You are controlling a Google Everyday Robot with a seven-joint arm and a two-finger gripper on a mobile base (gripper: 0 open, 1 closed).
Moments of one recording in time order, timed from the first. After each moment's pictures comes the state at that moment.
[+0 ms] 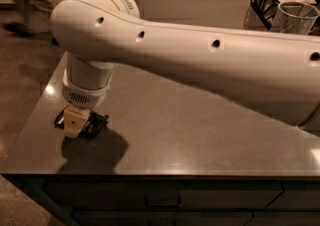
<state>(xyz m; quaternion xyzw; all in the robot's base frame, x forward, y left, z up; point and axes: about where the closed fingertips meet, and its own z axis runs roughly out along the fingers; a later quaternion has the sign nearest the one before) 0.471 0.169 0.832 -0.63 0.75 0.11 0.17</state>
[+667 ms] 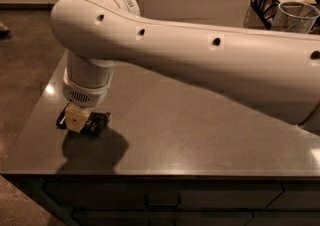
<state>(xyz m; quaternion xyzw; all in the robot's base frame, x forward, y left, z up) 0.471 0.169 0.837 -0.63 0.75 0.11 0.17</state>
